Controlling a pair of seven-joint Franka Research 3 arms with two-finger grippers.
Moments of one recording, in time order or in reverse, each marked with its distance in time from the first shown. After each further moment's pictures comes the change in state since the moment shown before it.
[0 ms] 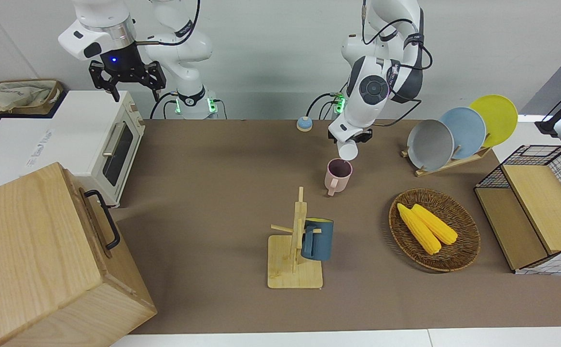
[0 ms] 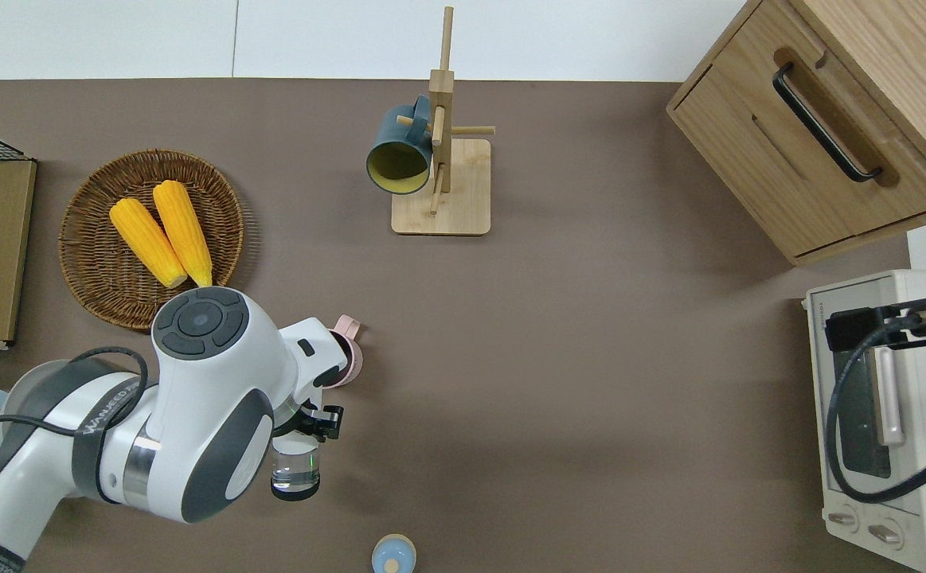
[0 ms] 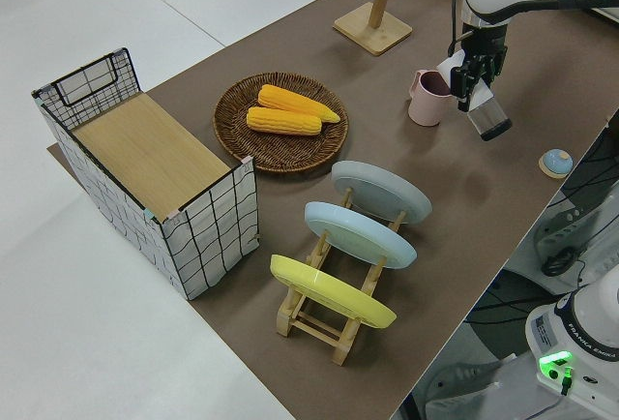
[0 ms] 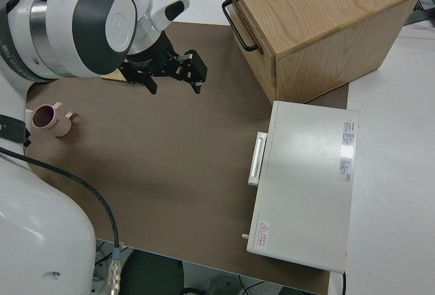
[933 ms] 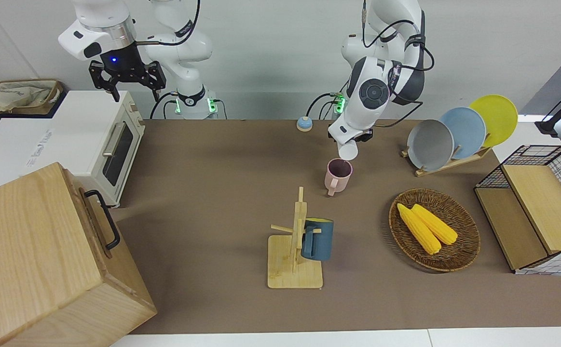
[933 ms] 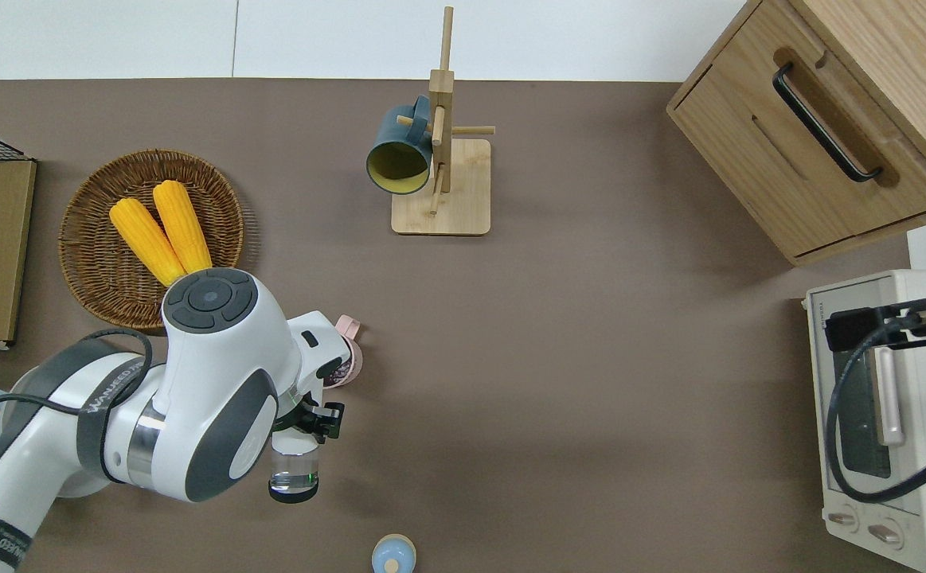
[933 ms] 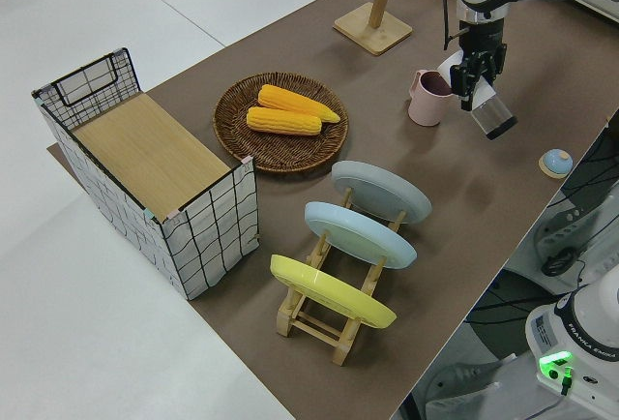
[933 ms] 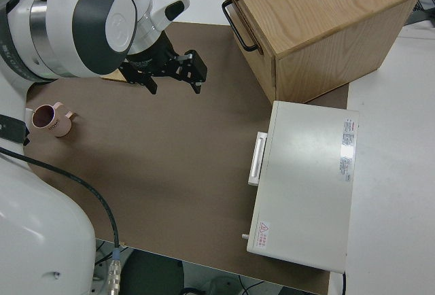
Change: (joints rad) left arm 0.000 0.034 0.002 0.068 0.000 -0.078 0.000; right arm 0.000 0.000 0.000 0.000 0.000 0.000 0.000
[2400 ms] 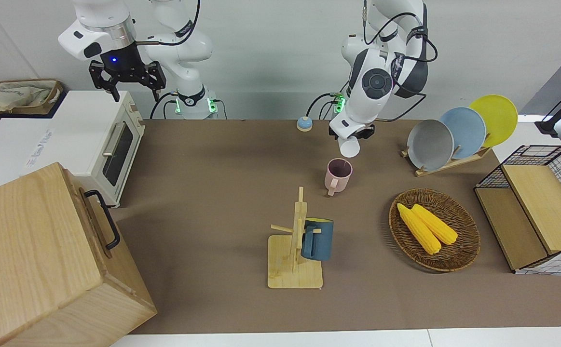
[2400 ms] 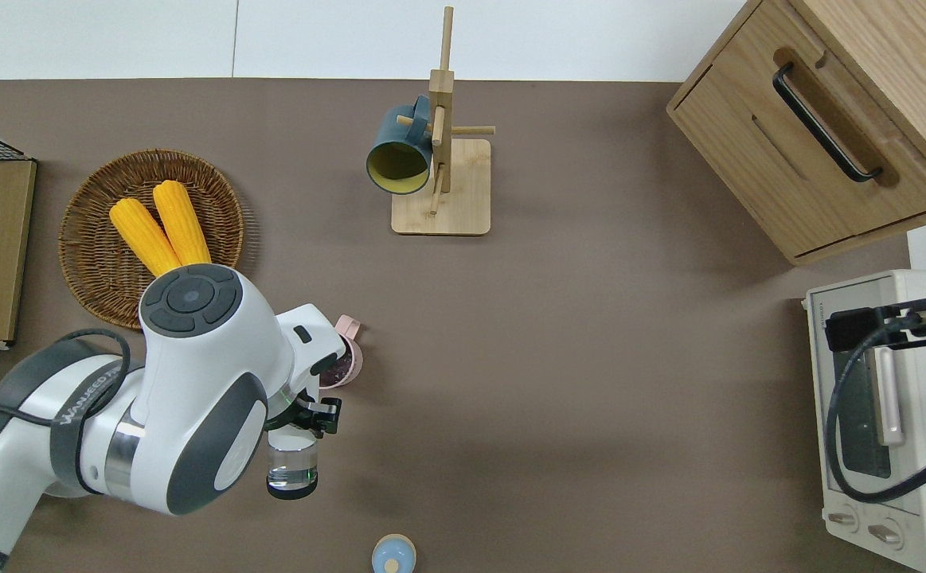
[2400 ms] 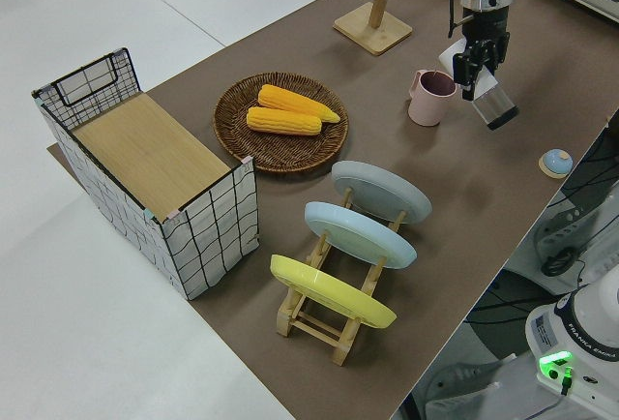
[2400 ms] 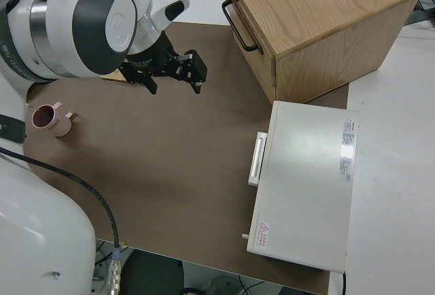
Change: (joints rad) left arm 0.000 -0.046 0.000 -0.003 0.000 0.029 -0.021; right arm 0.000 0.000 0.000 0.000 0.000 0.000 0.000
